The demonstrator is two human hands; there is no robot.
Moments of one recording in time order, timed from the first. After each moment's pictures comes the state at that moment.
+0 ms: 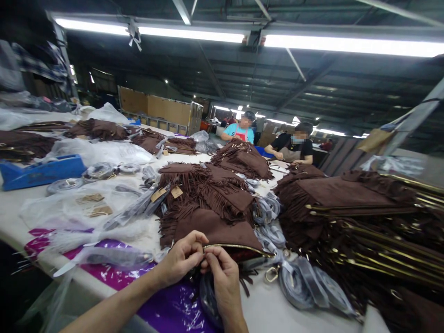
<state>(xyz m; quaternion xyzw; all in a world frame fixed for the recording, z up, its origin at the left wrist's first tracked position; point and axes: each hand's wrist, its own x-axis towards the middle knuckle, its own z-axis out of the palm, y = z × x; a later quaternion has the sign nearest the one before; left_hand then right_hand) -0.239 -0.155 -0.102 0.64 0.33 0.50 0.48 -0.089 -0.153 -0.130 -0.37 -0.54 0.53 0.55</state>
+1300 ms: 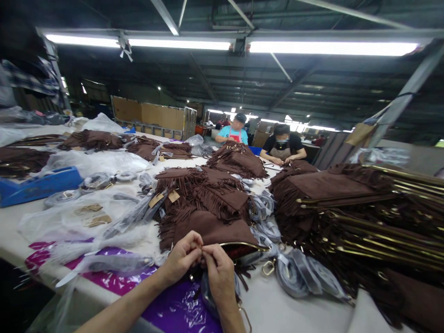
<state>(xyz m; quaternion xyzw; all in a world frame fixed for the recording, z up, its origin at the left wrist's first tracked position) -0.237 -0.143 -0.124 0.63 0.37 0.50 0.46 -0.092 -0.150 -0.133 -0.39 -0.67 0.33 0.53</state>
